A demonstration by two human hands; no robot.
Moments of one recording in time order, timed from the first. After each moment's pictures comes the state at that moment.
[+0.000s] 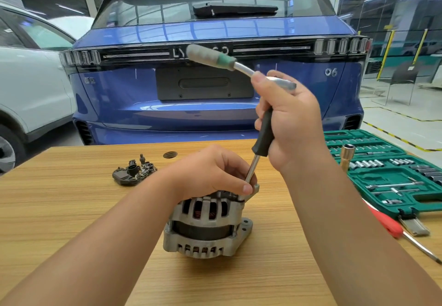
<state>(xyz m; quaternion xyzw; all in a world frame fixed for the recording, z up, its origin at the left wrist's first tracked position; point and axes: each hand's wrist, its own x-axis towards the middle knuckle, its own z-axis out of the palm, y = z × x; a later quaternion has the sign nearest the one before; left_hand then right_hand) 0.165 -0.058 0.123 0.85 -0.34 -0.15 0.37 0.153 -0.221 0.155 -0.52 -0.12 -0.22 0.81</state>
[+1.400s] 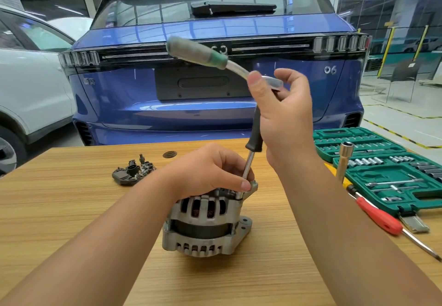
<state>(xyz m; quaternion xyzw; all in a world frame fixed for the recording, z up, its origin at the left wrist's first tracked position) 0.165 -0.059 0.123 0.86 -0.33 -0.13 0.37 0.156 -0.214 0.146 -0.58 -0.11 -0.34 0.73</state>
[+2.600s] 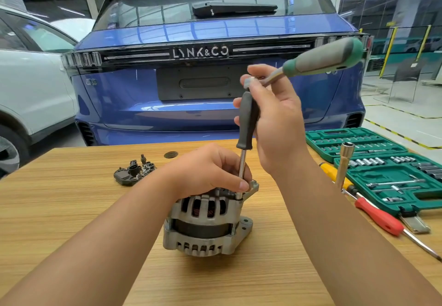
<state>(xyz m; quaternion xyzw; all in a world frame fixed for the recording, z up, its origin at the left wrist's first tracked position) 0.166 -0.058 0.123 0.86 -0.33 -0.14 0.37 0.148 -0.204 0.148 -0.55 -0.19 -0.27 0.77</state>
